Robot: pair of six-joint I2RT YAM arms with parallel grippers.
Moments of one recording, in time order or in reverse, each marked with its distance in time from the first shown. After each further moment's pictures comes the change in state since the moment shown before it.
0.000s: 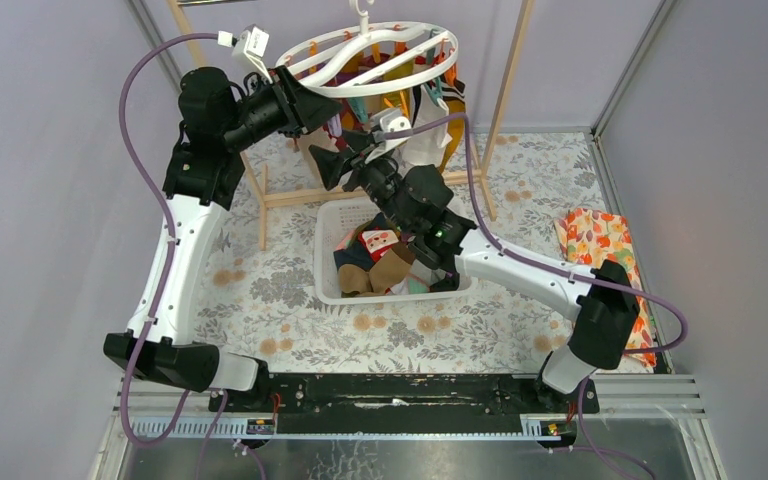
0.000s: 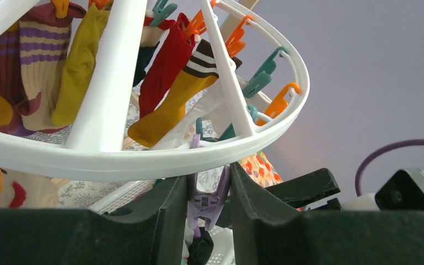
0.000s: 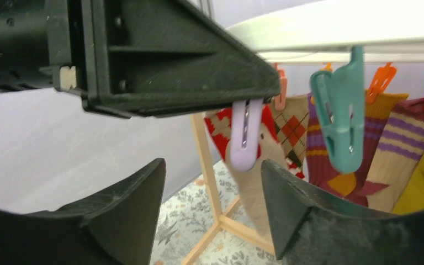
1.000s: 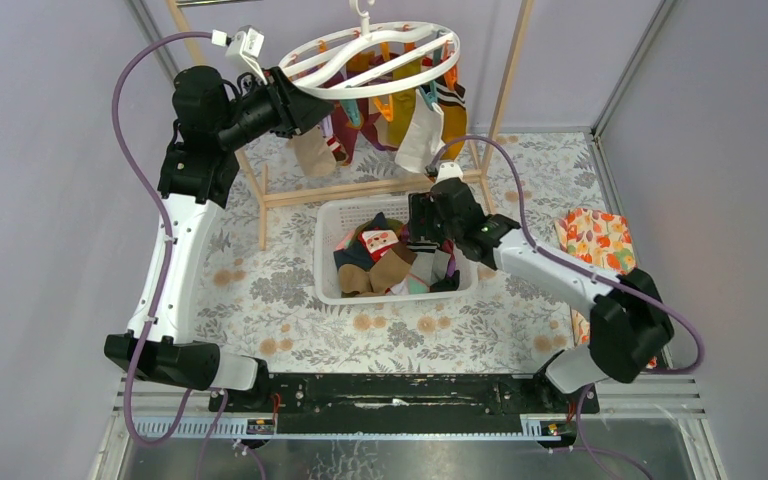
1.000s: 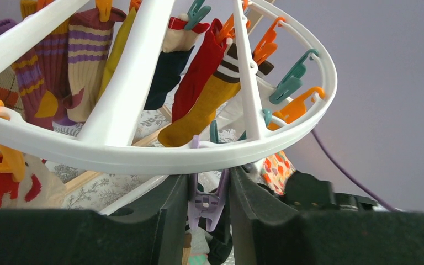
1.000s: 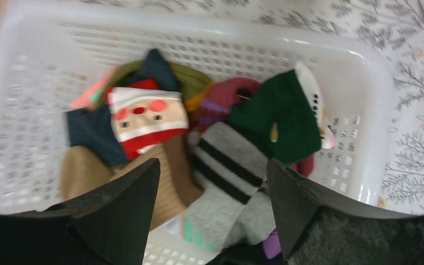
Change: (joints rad) left arm 0.040 0.002 0.009 -0.036 0.019 0.079; right arm -0.282 -0.174 -0.340 -0.812 -0.064 0.311
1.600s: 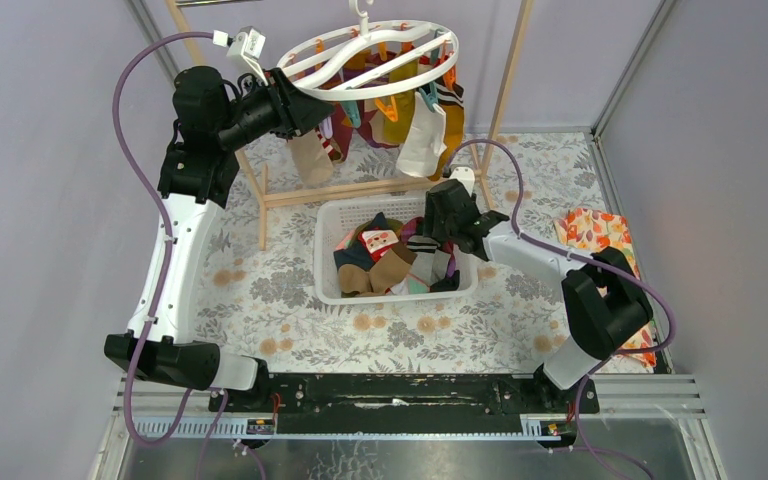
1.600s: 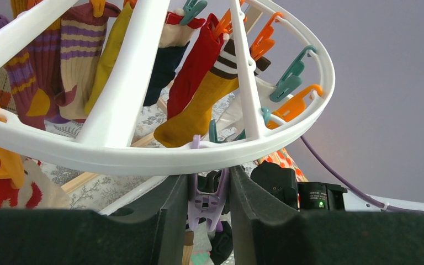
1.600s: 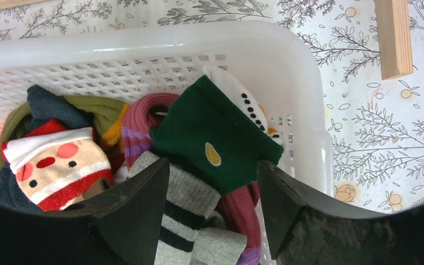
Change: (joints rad) left arm 0.000 0.000 0.000 -0.012 0.010 0.018; right arm -0.075 0.169 -0.010 0.016 0.173 0.099
